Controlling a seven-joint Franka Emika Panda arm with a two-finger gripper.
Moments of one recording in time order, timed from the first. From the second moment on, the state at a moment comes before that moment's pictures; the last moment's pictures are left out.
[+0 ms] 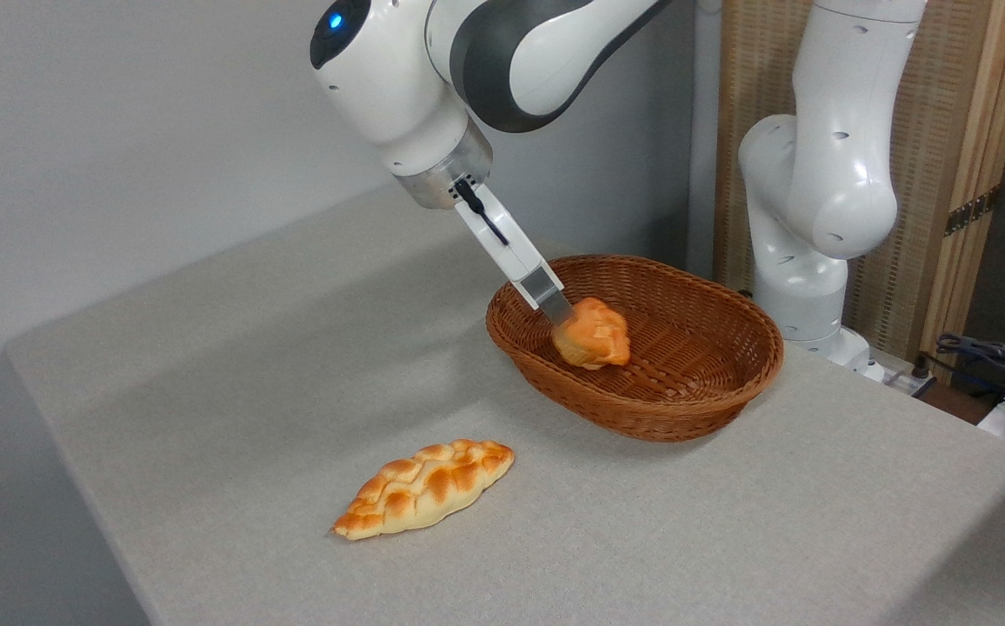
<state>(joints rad) -0.55 -0.21 0.31 -2.13 -0.08 1.47 0.86</state>
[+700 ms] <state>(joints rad) -0.53 -0.21 0.33 -2.00 -0.01 1.85 0.79</state>
